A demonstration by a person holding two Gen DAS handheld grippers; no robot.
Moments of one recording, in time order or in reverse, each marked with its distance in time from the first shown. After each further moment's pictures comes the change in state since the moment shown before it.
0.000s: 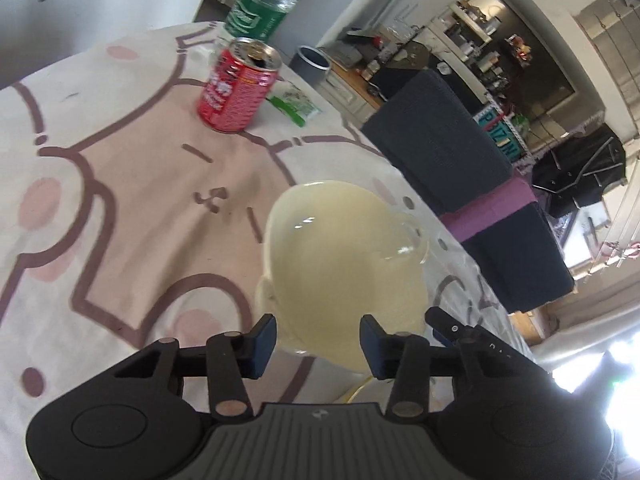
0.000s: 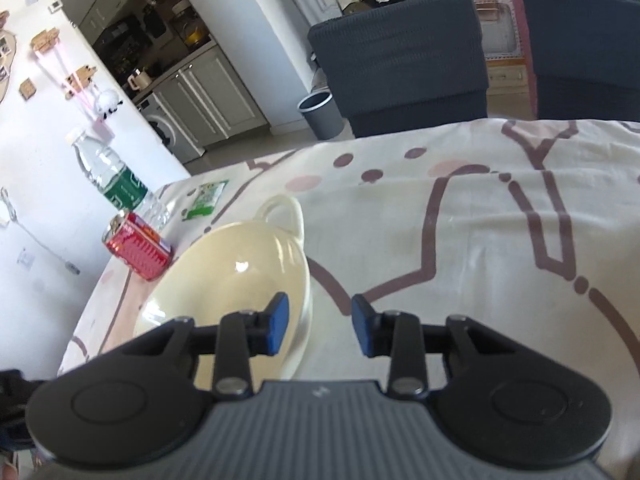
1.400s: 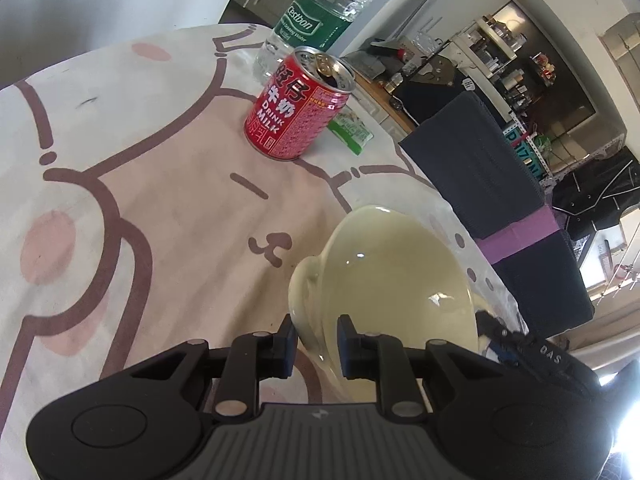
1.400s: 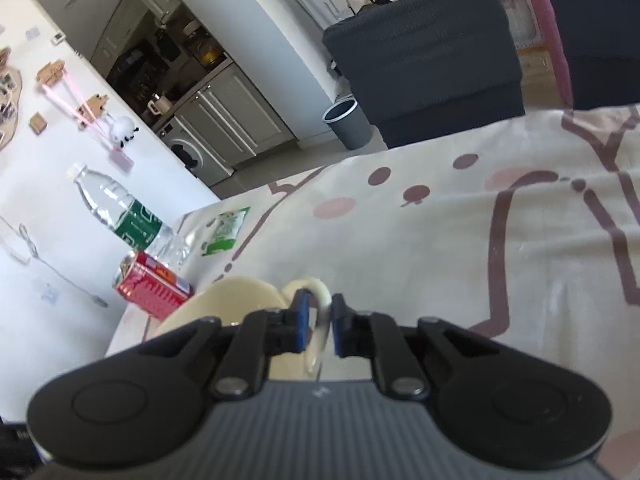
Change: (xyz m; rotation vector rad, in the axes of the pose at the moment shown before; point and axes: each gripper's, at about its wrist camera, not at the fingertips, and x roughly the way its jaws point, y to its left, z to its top) left arm 0.034 0.051 0.042 -0.033 -0.024 0.009; right arm 0.036 -0.003 0.024 0.078 -0.036 0.110
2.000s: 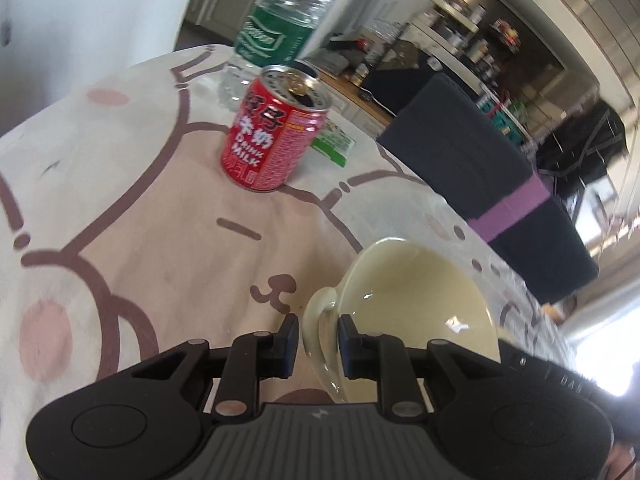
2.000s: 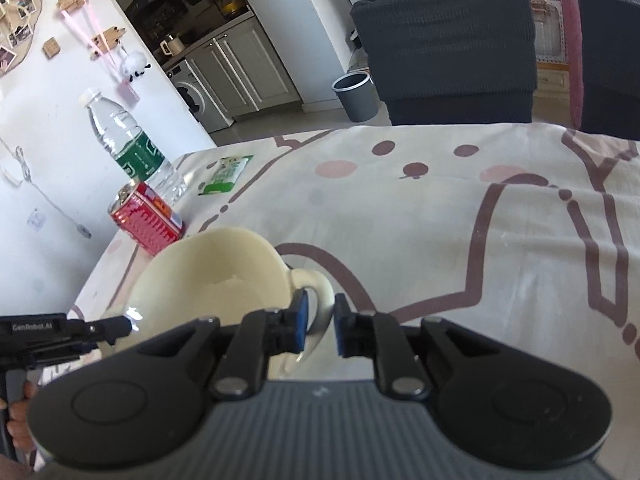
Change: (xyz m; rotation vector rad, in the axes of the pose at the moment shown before) left arm 0.014 0.002 0.025 0.196 0.005 -0.015; right arm -0.015 0.015 -0.014 -0.172 0.101 -0.056
